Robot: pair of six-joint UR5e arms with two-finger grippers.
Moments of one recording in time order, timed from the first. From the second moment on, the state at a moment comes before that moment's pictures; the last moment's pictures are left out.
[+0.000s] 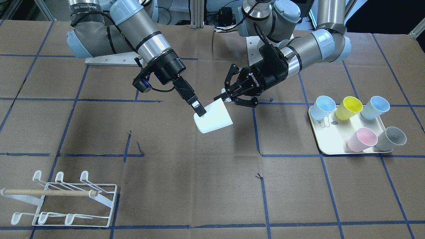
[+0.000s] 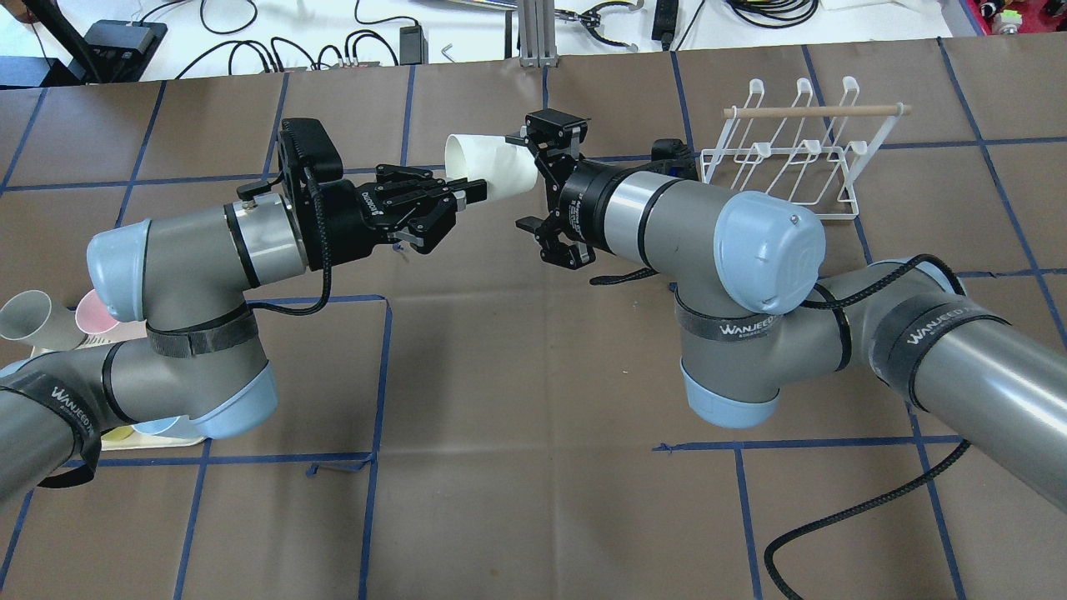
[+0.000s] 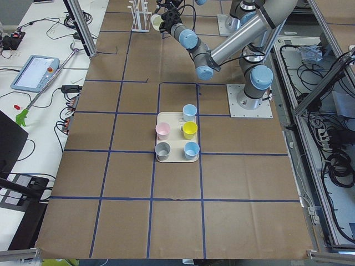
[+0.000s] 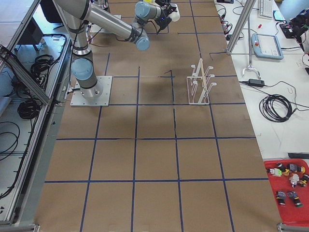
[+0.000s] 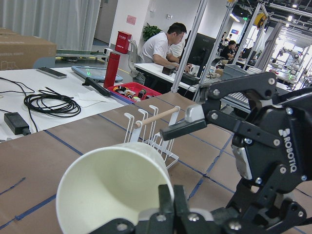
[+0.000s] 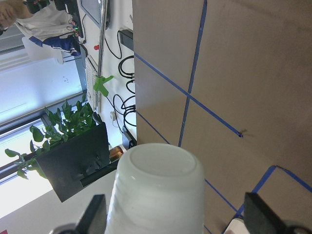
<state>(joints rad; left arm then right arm) -1.43 -1.70 -2.25 0.05 0.40 0.42 1.82 -1.40 2.09 -3.24 -1.11 1.69</state>
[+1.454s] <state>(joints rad) -1.43 -1.72 -2.25 0.17 0.40 0.30 1.83 -1.32 2.01 -3.23 -1.13 1.69</state>
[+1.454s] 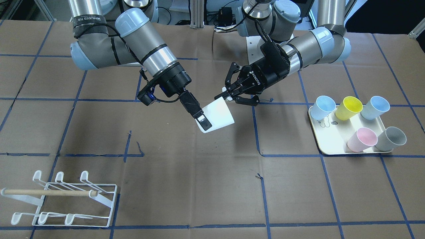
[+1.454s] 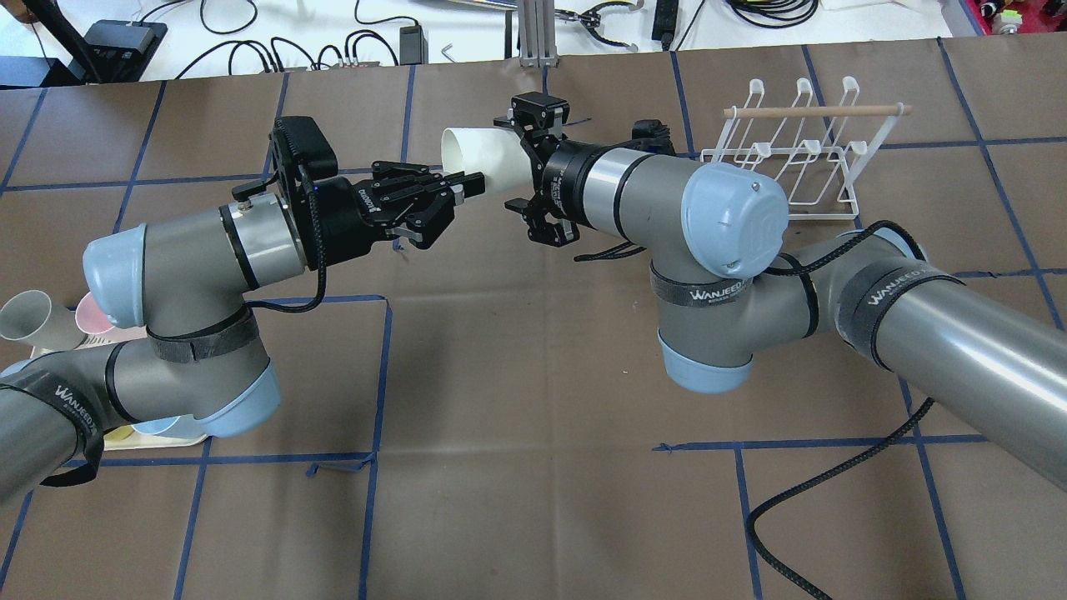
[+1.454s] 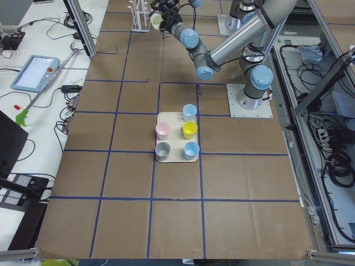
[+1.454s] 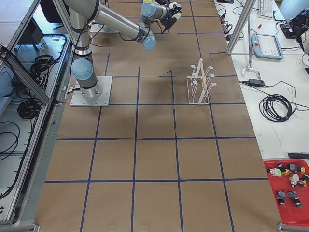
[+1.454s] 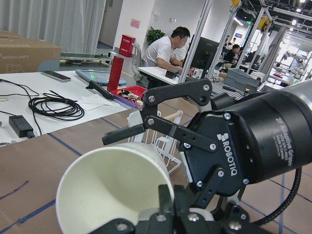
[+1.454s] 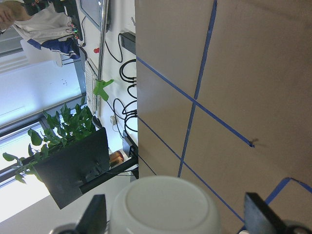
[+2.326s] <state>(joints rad) -1.43 -1.73 -2.25 0.20 0.41 0.27 1.84 -1.33 1.99 -3.21 -1.13 1.71</state>
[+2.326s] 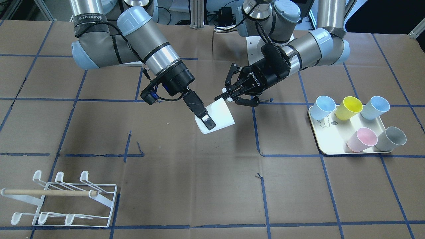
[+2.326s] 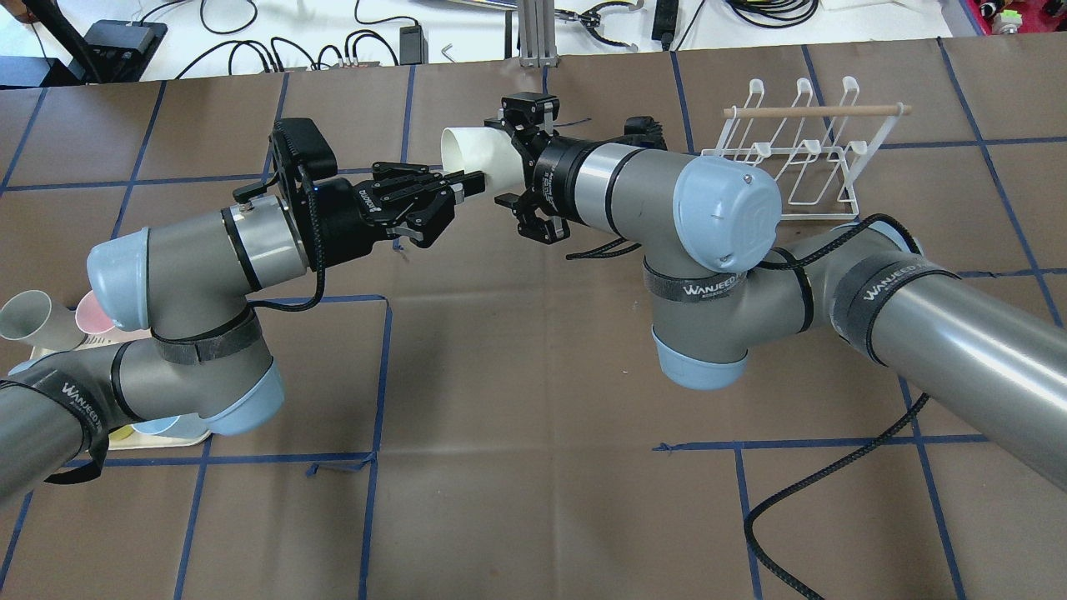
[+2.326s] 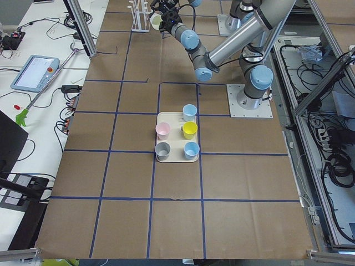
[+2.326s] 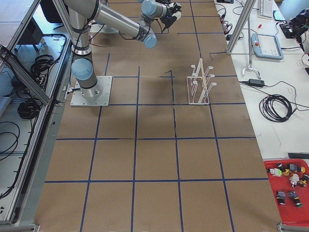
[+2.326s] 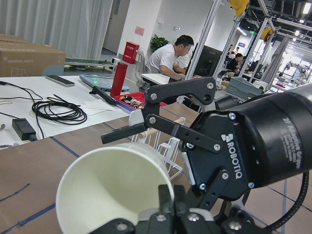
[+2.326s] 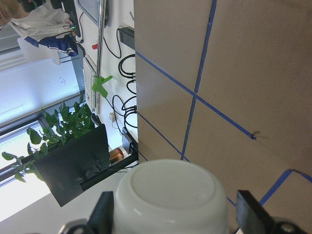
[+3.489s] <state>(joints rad) -1.43 -1.73 -2.25 0.27 0.41 0.23 1.84 -1.33 1.99 -3.21 -1.12 1.71</state>
